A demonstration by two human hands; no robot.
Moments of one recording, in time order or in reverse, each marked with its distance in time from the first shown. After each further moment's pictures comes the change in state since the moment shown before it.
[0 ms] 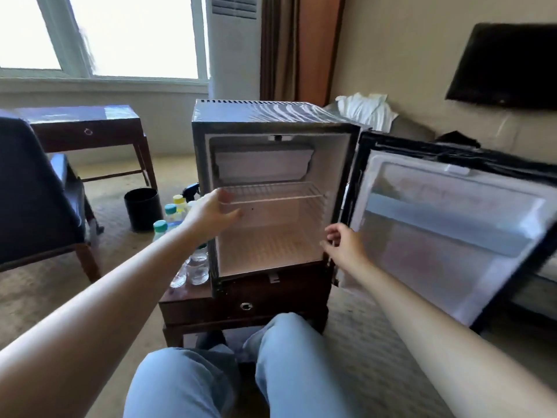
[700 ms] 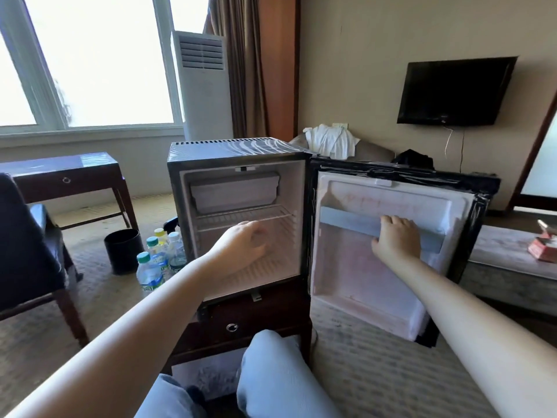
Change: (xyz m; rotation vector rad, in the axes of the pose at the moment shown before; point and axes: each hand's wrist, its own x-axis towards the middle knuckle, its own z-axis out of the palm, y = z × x) left_hand -0.069 0.104 0.019 0.145 -0.192 0.368; right_hand -0.040 0.046 -0.158 -0.840 0.364 0.055
